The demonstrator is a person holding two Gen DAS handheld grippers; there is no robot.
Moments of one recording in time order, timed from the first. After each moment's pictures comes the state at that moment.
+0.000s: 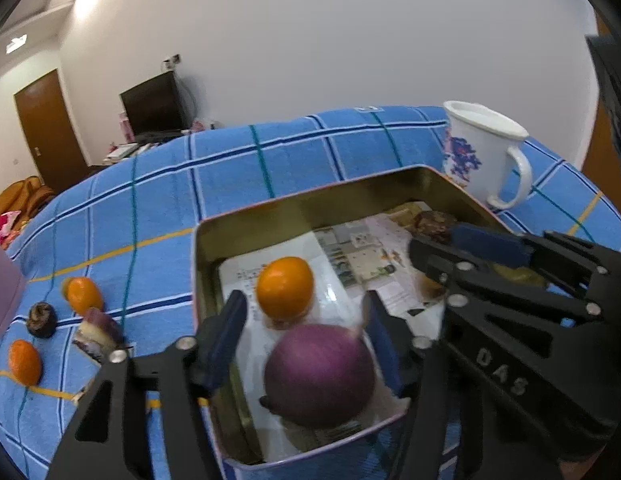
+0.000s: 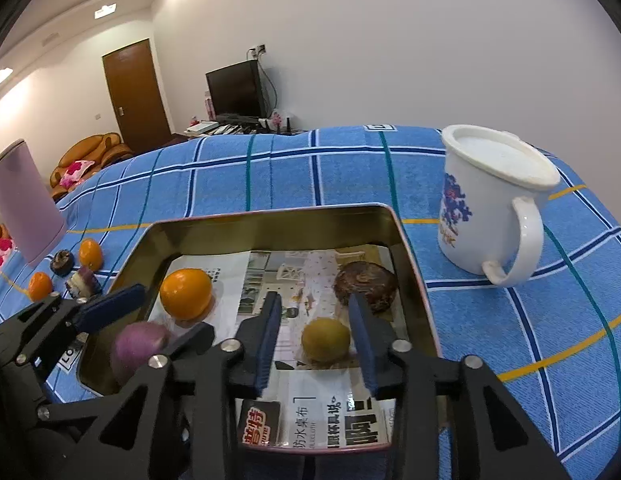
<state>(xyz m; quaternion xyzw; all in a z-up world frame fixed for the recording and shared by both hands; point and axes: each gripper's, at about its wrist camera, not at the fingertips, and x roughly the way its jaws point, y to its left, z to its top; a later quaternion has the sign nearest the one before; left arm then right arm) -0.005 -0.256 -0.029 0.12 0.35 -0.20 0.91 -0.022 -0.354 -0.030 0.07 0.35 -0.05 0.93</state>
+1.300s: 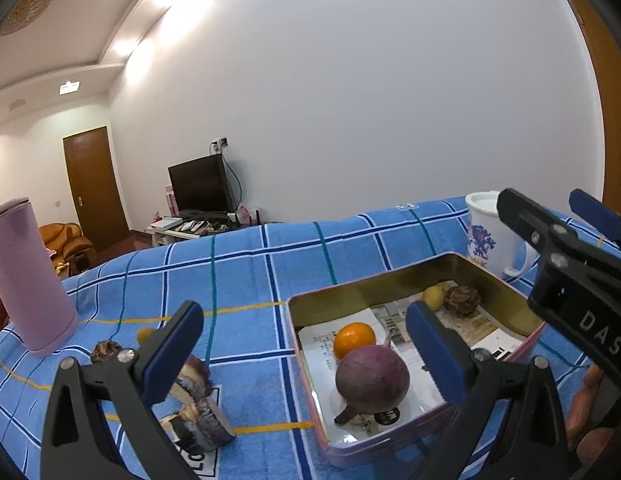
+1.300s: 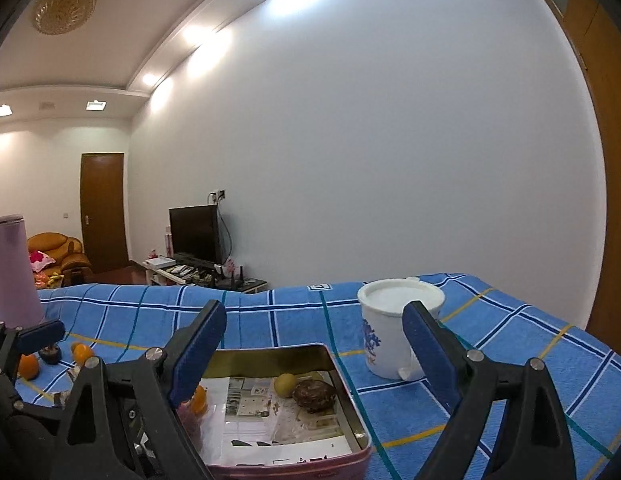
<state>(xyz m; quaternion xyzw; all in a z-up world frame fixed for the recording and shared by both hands) -0.046 -0.204 0.006 0.09 0.17 -0.15 0.97 -0.110 -0.329 0.022 0.02 0.07 -0.17 0.98</state>
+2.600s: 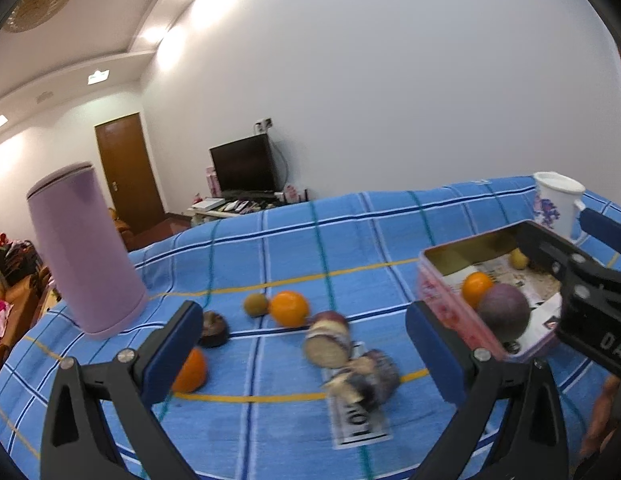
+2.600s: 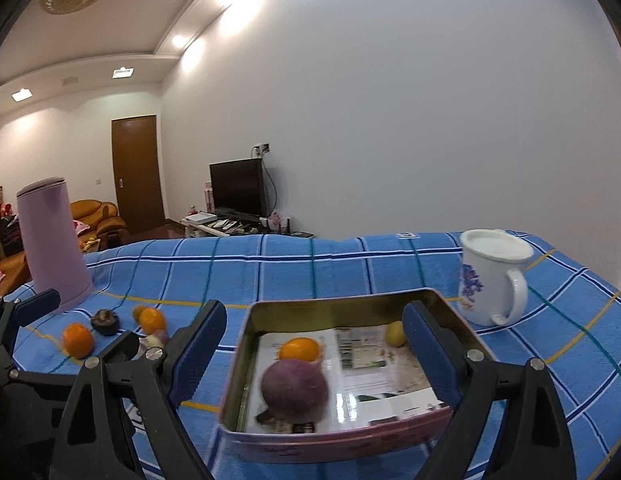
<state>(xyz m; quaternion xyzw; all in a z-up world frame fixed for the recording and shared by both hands) -0.037 -0.097 0.003 0.10 0.20 -0.08 0.97 -0.079 -0.242 0.008 0.03 0.16 -0.09 0.98</state>
